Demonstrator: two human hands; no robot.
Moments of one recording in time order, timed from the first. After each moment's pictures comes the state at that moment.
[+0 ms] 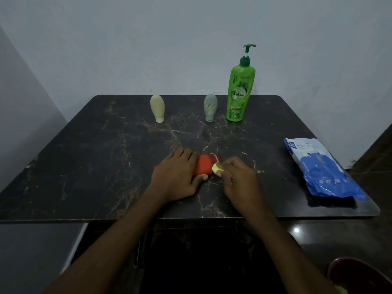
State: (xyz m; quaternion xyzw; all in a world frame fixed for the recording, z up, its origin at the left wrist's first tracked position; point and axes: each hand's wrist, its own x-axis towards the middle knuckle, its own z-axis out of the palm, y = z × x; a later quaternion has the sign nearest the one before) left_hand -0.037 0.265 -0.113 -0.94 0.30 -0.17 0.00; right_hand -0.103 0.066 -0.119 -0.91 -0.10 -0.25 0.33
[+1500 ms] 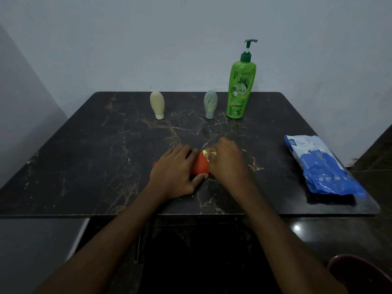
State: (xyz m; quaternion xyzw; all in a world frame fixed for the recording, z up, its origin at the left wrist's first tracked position) left_hand -0.043 0.265 -0.115 -0.93 0.30 -0.23 0.00; right_hand -0.064 0.092 -0.081 -0.96 -0.01 -0.16 0.24
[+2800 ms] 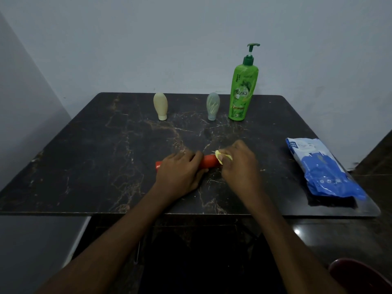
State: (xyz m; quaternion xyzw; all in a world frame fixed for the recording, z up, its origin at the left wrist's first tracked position) left_hand -0.052 0.259 -0.112 -0.91 0.29 -0.28 0.00; right_hand -0.088 0.079 -0.081 -0.93 0.00 -0.22 0.30
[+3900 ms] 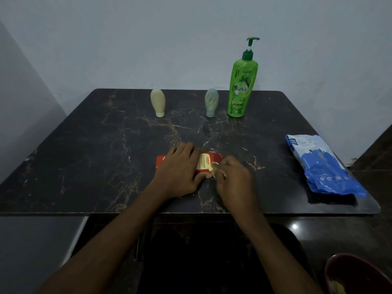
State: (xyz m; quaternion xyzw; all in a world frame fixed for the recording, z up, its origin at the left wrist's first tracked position) left_hand -0.038 0.261 -0.119 -0.93 0.31 -0.18 0.00; right_hand -0.112 0.090 -0.110 -0.93 -0.03 -0.22 0.31
